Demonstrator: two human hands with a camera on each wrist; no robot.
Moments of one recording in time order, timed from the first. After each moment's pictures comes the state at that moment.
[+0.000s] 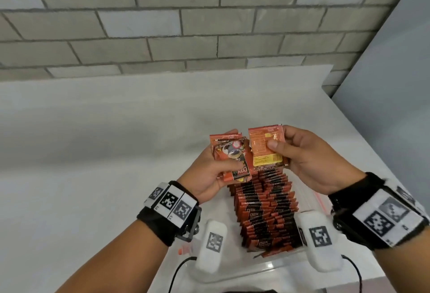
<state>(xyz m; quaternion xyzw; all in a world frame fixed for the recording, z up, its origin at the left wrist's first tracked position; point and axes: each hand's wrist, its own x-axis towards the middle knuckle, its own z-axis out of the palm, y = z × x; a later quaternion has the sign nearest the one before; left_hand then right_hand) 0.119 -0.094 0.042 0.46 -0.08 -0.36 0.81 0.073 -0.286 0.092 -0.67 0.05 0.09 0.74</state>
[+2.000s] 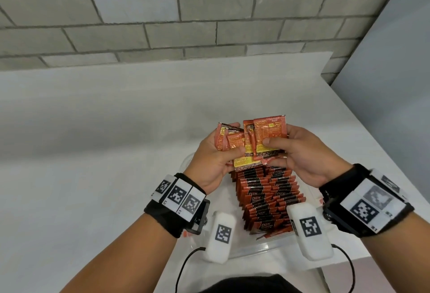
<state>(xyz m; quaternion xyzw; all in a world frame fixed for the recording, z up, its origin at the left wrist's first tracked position) 0.107 -0.096 0.034 0.52 -0.04 -0.29 0.80 0.066 -0.271 0.076 -0.65 0.16 0.11 0.73</state>
